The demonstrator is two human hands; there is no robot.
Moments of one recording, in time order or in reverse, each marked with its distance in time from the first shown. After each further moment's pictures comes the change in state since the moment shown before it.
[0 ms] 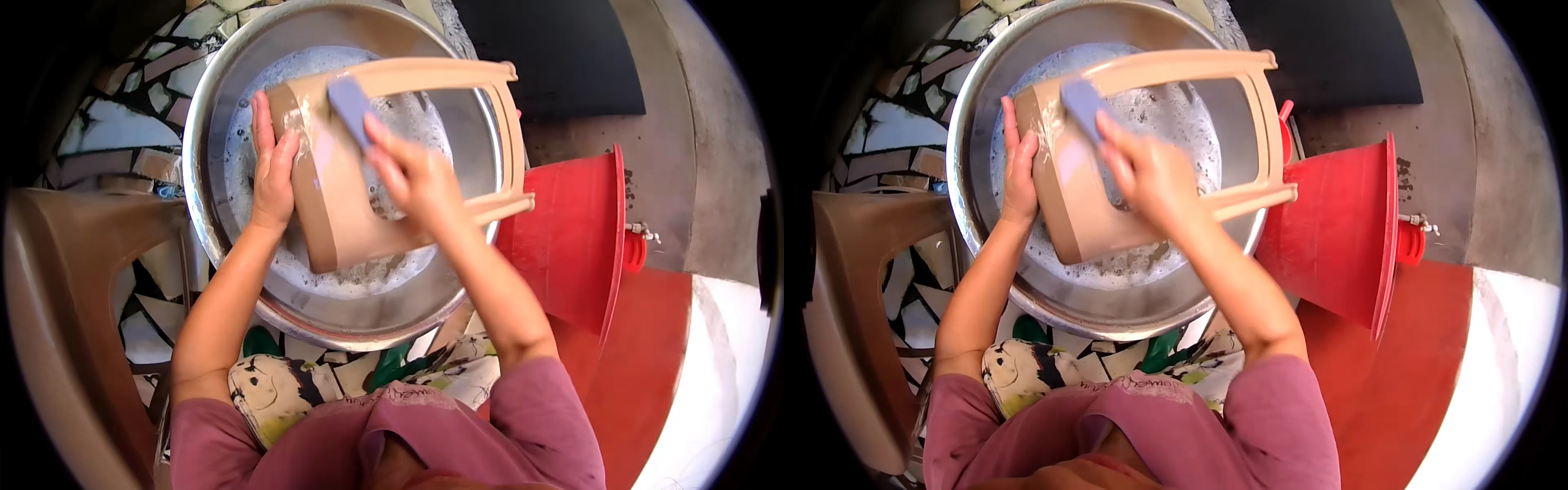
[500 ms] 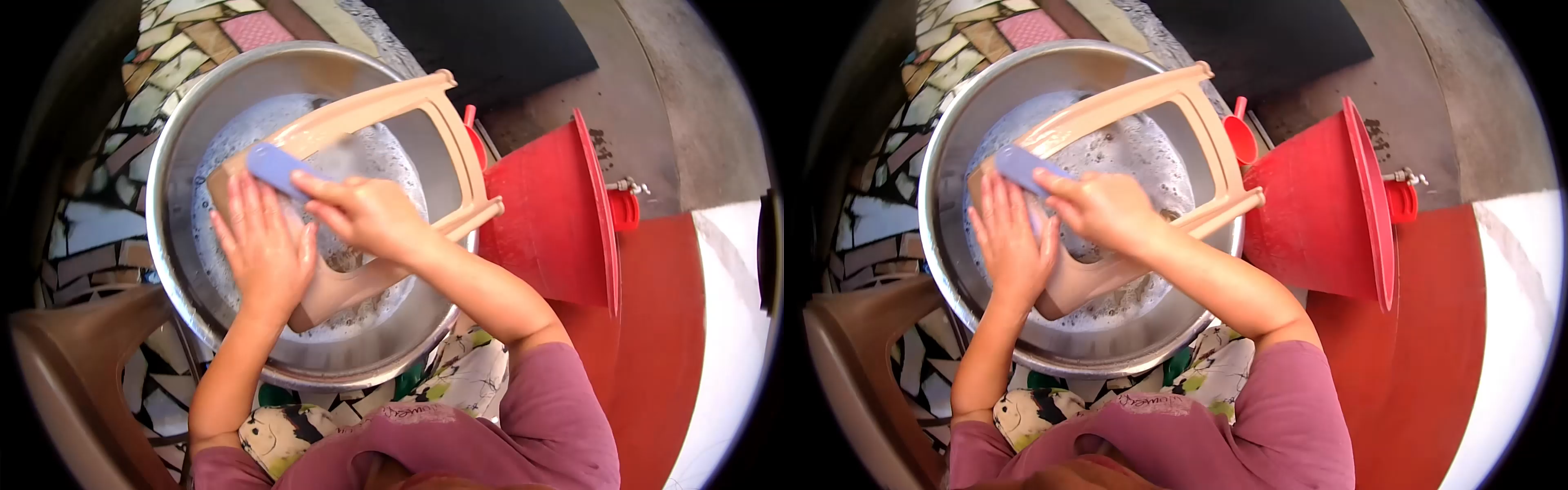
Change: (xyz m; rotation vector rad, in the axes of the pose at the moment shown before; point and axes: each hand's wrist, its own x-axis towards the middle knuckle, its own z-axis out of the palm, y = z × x) left_hand -0.018 0.073 0.036 1.216 -0.269 0.205; right_hand 0.014 0.011 -0.028 -0.155 0.009 -0.093
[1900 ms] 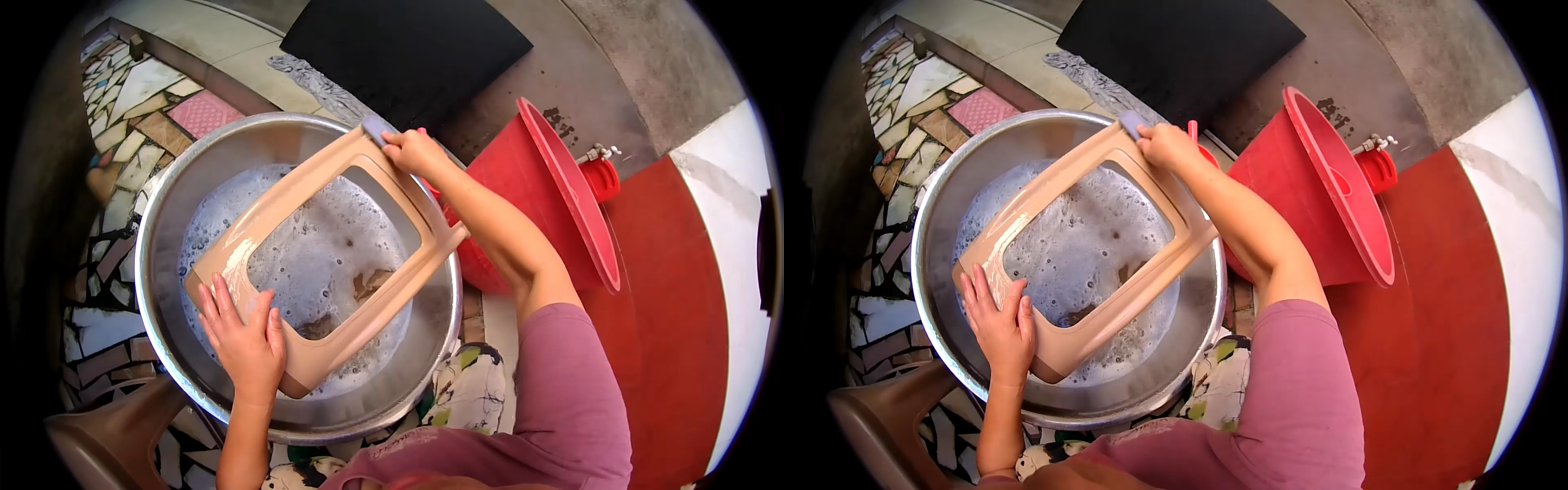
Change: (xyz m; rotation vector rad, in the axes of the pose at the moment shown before) left_hand -0.005 0.004 -0.008 -0.103 0.066 0.124; right_hand 0.035 0.215 -0.083 -0.223 -0.026 0.636
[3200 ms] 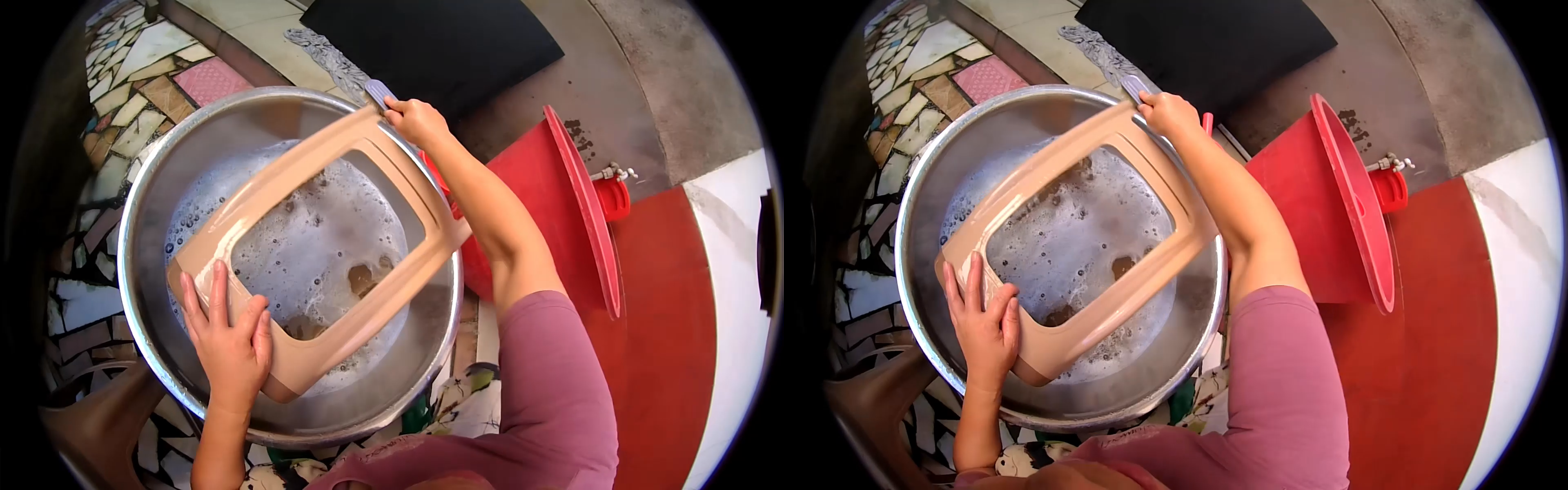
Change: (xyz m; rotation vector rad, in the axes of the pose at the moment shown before) left_hand 0.006 -0.012 -0.004 -0.053 -0.016 0.056; right_hand 0.065 -0.002 0.030 -0.035 0.158 -0.117
